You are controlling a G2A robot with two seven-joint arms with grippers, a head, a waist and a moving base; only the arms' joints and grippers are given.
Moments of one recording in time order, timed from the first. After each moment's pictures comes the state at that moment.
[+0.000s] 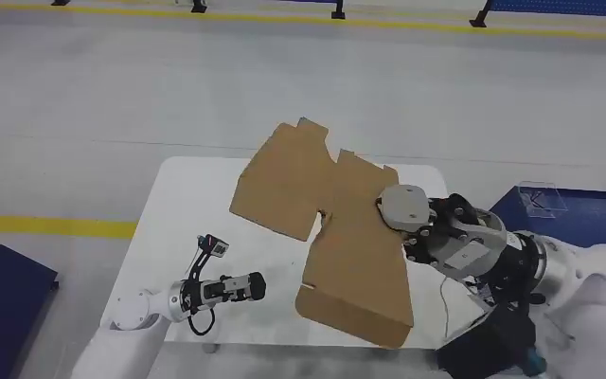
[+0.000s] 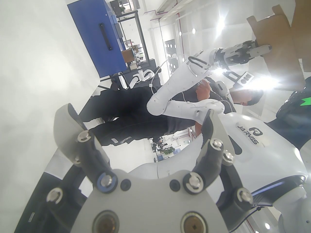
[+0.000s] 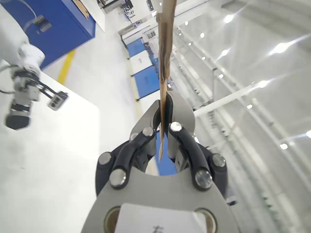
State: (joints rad) left arm 1.18 -1.14 -1.24 -1.30 -0.64 -0.51 -1.31; right arm -1.20 -1.09 1.62 -2.35 -2.04 -0.73 -0.56
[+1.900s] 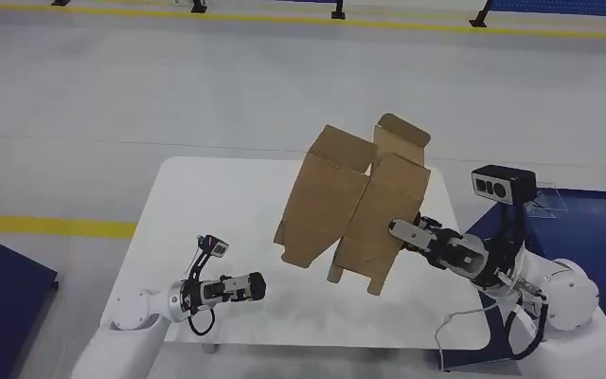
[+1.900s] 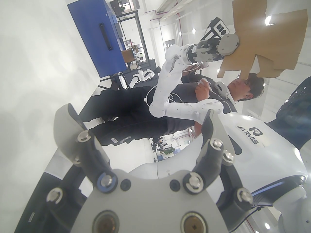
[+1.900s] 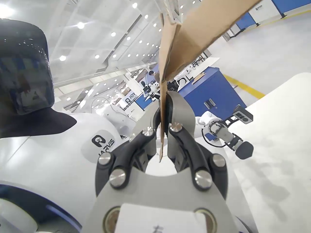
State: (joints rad) left arm 1.18 -1.14 -1.24 -1.30 -0.64 -0.51 -1.31; right arm -1.31 -0.97 1.60 -2.09 0.54 -0.36 0.90
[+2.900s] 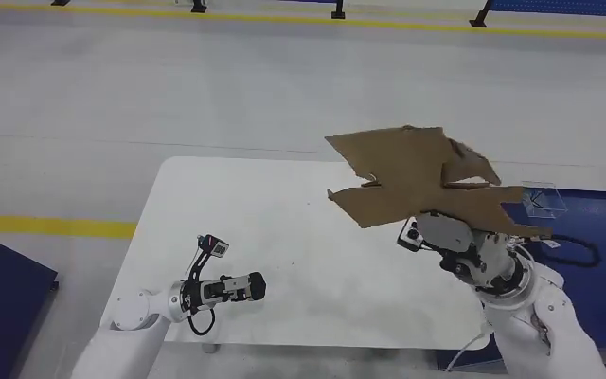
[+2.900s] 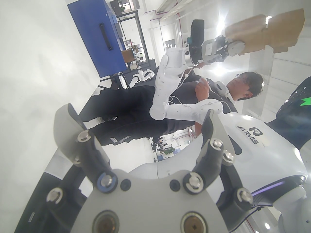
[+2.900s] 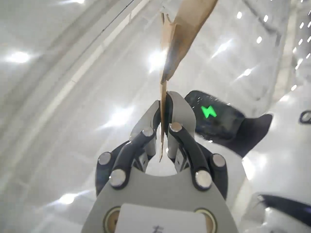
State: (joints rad) left arm 1.18 -1.14 -1.24 -1.30 -0.64 -0.51 -1.31; right arm -1.40 -0.98 1.55 -2.11 2.27 0.77 0.46
